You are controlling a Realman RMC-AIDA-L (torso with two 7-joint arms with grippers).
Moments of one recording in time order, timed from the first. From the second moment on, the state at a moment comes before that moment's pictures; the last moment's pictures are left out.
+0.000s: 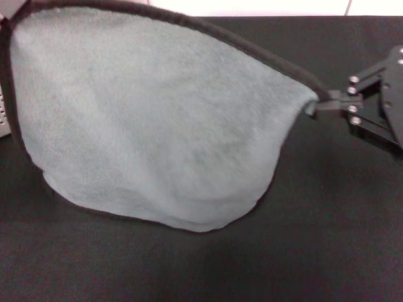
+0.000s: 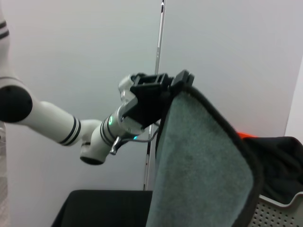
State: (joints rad) left arm -0.24 -2.05 0.89 0.67 0.98 2.04 -1.77; right arm 0.26 2.02 -1.16 -1.57 -1.51 -1.71 1.67
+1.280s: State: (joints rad) left arm -0.13 -2.08 1.44 0.46 0.74 2.03 -1.59; right arm 0.18 2.03 -0.97 -1.41 -1.40 -2.12 1.80
